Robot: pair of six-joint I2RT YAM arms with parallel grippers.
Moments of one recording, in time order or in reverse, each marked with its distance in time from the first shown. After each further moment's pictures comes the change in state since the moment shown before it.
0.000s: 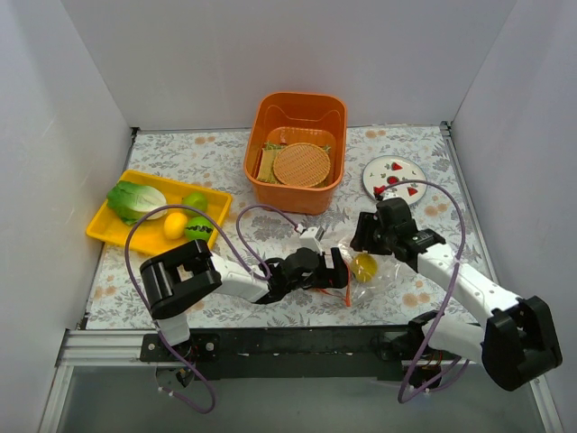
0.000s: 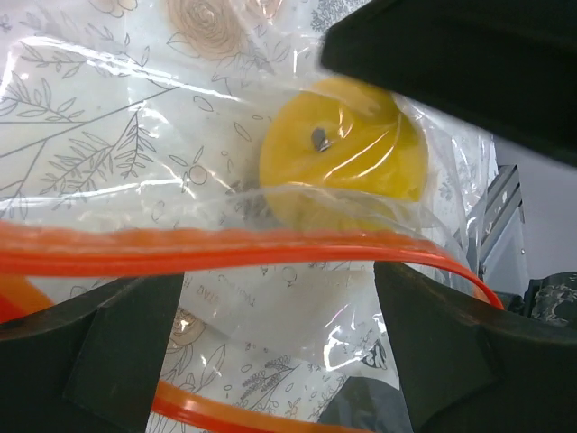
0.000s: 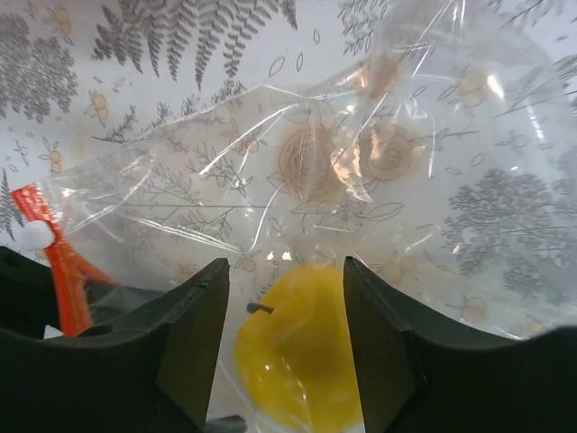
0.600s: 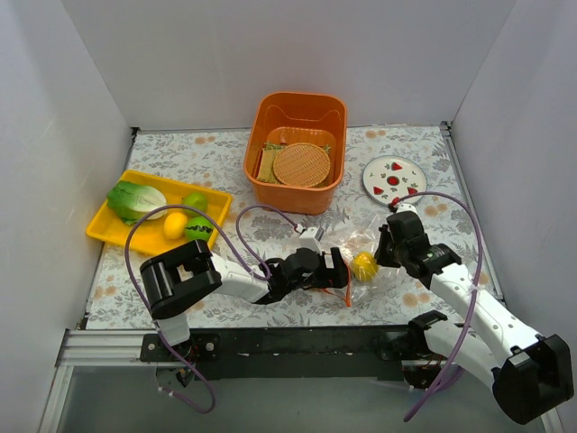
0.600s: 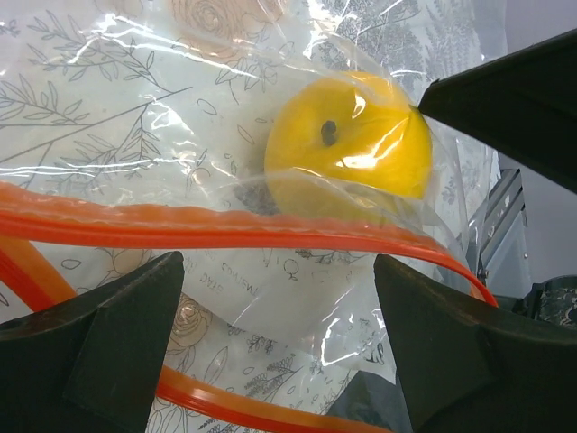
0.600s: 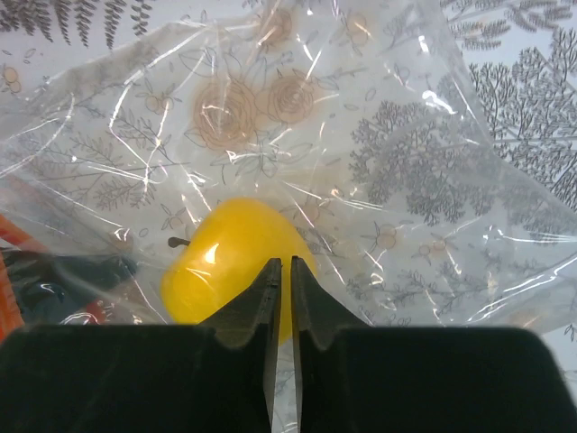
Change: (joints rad) left arm -0.009 0.001 0.000 -0.003 -0.017 0.000; right arm 0.001 -0.246 -0.031 -0.203 0.166 -0.039
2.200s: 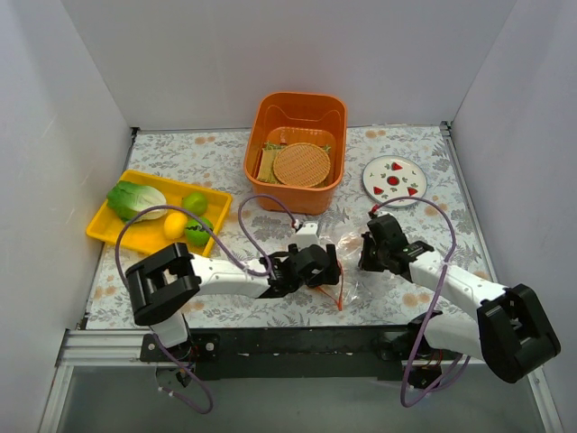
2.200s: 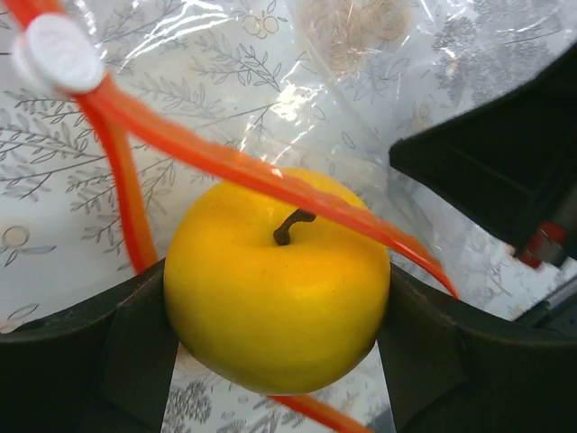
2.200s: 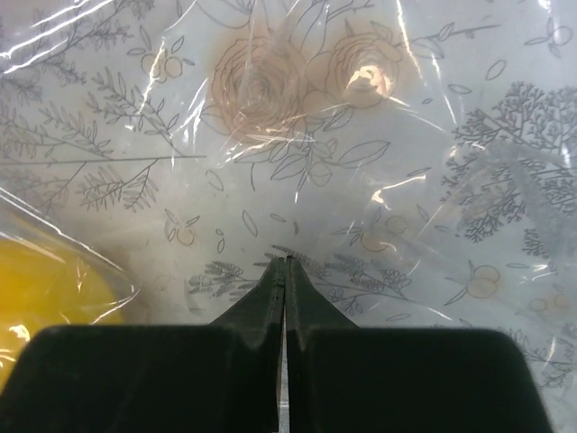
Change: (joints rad) left arm -0.031 -0.058 0.162 -0.479 -0.220 0.023; right arm 0.076 0.247 -0.089 0.224 -0.075 0.055
